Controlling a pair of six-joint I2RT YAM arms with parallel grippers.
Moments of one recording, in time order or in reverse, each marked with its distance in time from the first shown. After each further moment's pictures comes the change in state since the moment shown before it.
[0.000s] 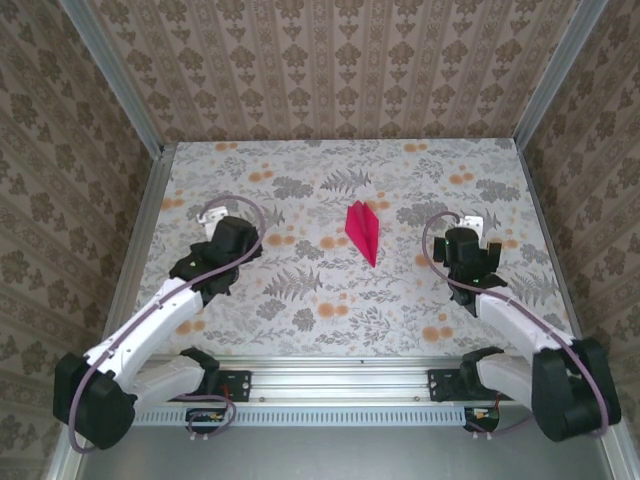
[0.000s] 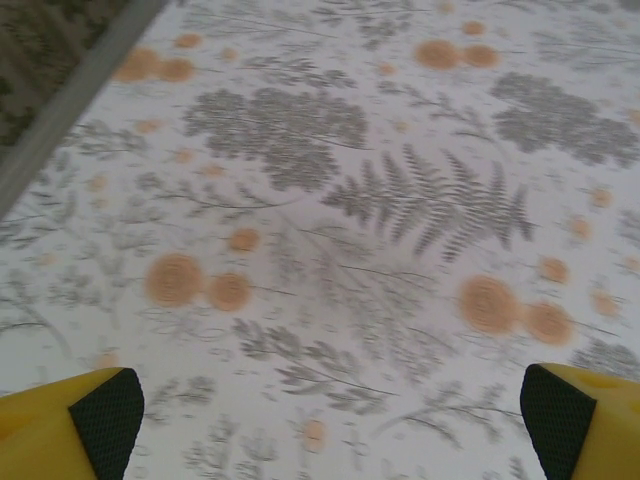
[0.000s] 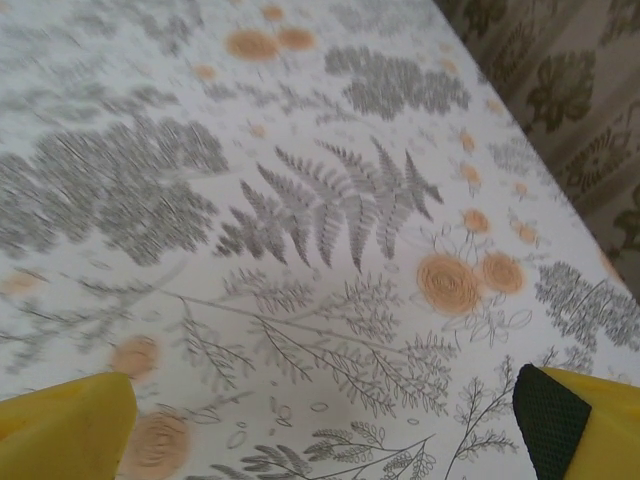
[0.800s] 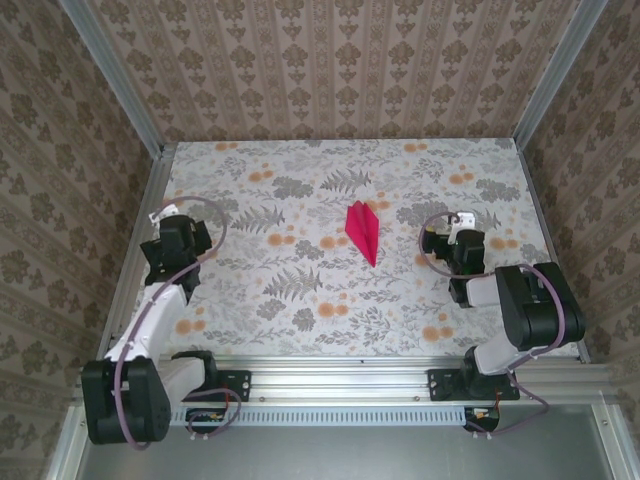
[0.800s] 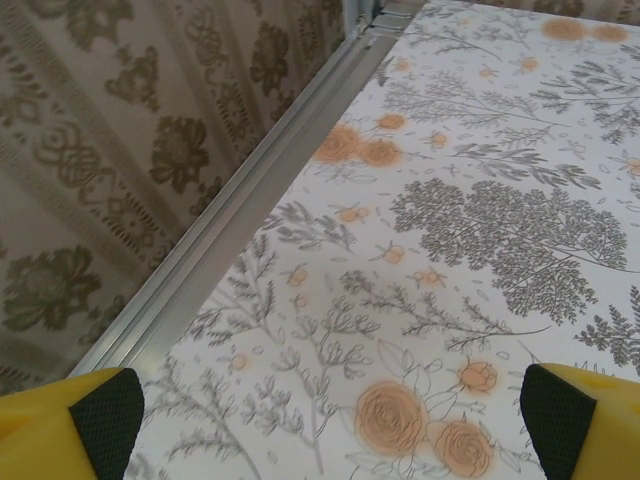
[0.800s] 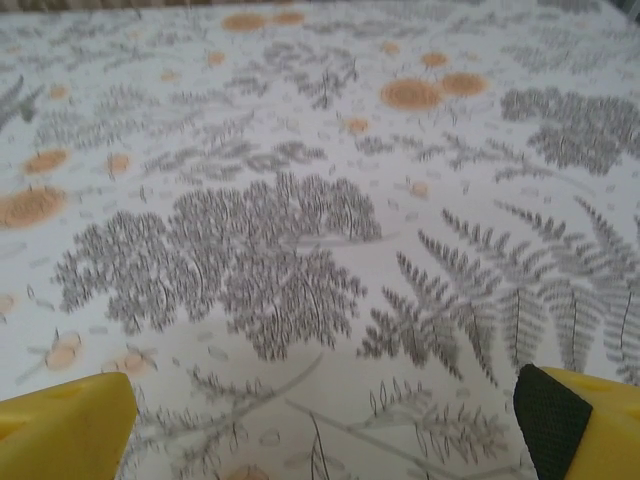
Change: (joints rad) left arm 0.494 0.051 -0.177 0.472 0.141 0.399; right arm -0.143 0.419 -0.076 0.761 -0.426 -0.061
